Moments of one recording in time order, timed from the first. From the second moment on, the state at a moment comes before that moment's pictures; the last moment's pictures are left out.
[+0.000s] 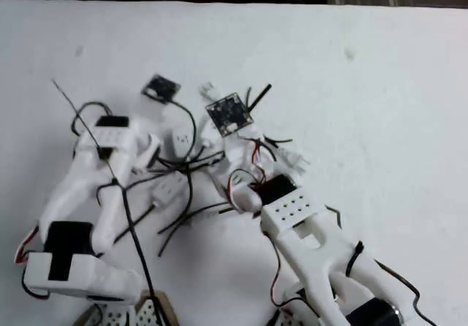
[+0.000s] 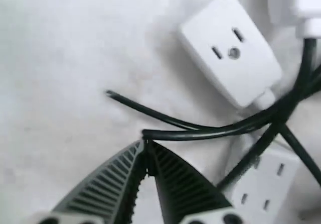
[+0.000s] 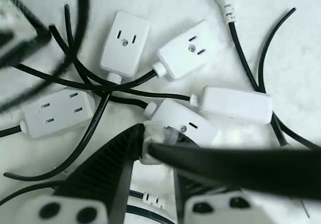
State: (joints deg) left arm -4.6 0.7 31.0 55.7 -25.0; right arm -32.5 -29.2 54.3 34.0 1.3
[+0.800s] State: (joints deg) left arm 1.7 -11.7 44.2 55.9 -26.5; right arm -32.5 -29.2 55.3 34.0 1.3
